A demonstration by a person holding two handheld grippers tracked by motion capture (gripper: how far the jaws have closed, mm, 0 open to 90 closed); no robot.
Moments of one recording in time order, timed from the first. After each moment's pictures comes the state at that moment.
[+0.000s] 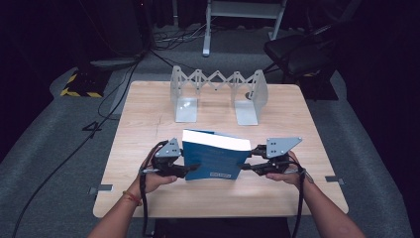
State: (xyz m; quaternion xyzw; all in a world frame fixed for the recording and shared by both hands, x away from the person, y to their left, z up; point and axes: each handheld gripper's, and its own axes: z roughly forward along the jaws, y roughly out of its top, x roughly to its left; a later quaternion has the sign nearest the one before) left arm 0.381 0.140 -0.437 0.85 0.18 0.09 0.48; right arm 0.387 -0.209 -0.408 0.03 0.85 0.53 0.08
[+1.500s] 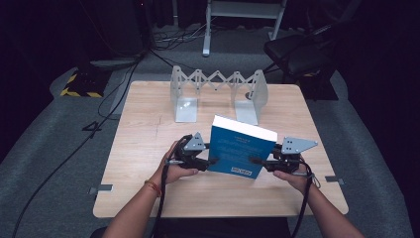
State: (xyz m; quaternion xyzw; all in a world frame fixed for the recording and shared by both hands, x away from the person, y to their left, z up) left arm 0.401 0.097 -0.450 0.87 0.18 0.11 0.45; right arm 0.394 -0.243 -0.432 0.13 0.80 0.58 0.10
